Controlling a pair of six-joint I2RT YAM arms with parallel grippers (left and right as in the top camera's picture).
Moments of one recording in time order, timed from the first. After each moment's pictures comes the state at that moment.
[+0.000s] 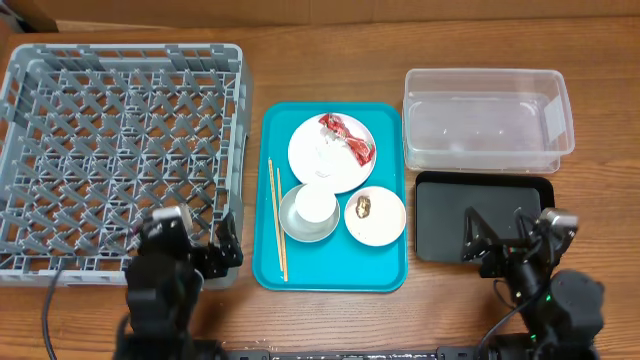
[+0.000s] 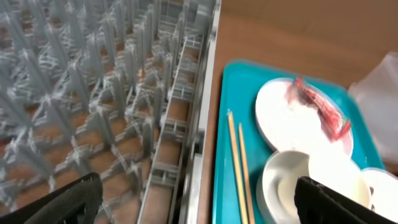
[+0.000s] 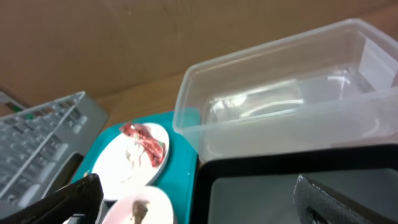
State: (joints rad) left arm 0.00 0.41 0.52 -0.63 0.03 -0.26; right arm 0.07 0.22 0.44 -0.51 -0.12 0.36
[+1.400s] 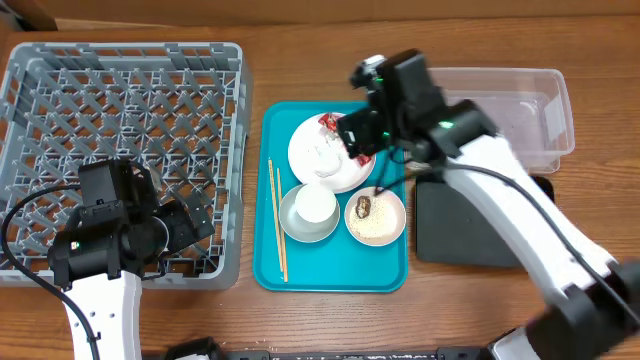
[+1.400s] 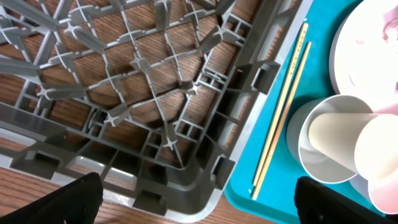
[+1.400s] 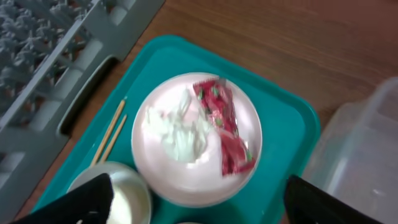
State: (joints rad) left arm 0.23 1.07 1.06 -1.21 0.13 -0.25; right arm 0.52 1.70 1.54 -0.74 -0.08 0.06
